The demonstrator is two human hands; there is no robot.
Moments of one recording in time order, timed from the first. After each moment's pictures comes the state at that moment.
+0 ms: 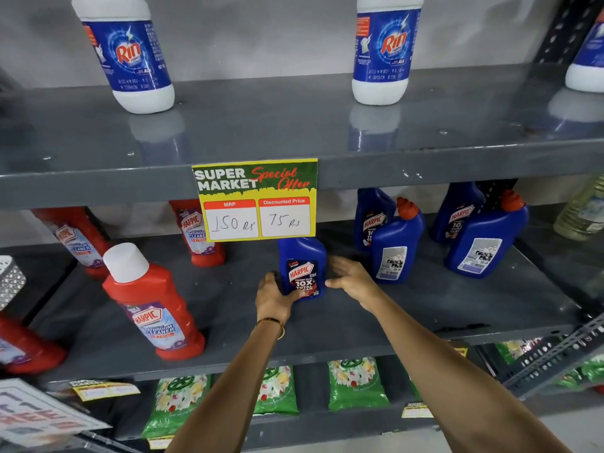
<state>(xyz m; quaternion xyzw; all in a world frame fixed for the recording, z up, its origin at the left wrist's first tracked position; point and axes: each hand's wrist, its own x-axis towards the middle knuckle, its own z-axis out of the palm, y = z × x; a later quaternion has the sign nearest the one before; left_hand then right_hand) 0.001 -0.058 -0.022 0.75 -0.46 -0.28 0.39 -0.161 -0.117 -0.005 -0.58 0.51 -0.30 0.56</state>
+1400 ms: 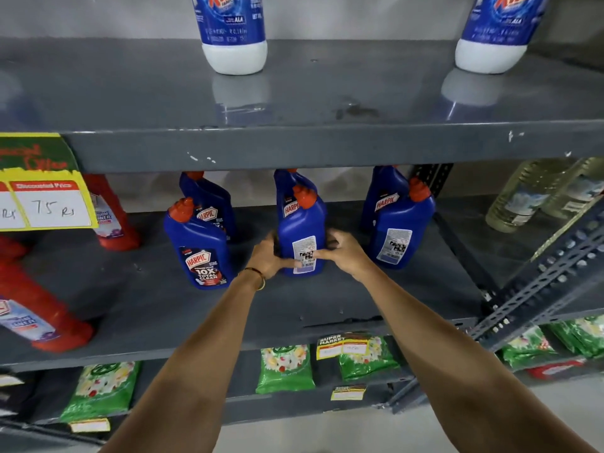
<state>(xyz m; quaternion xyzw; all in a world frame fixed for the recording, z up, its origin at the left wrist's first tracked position) -0.147 -0.138 -0.001 0.64 -0.53 -0.42 0.37 -0.323 -0.176 0.001 -0.64 0.52 -0.28 0.48</state>
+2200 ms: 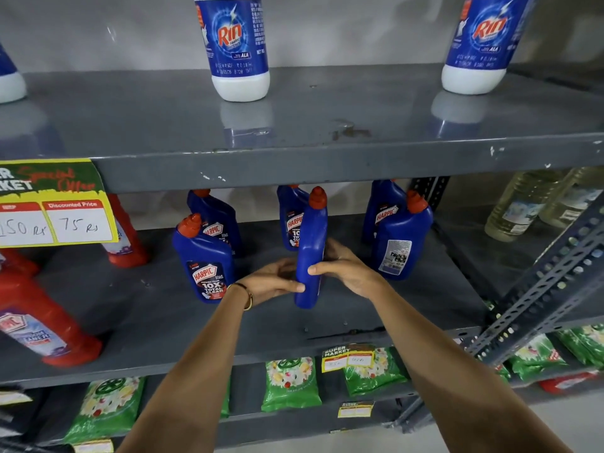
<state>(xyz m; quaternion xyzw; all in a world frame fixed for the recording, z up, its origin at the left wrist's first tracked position) -0.133 -0.120 0.007 0.47 -0.50 -0.67 0.28 -0.323 -0.153 0.019 -0.61 0.37 -0.32 0.63</state>
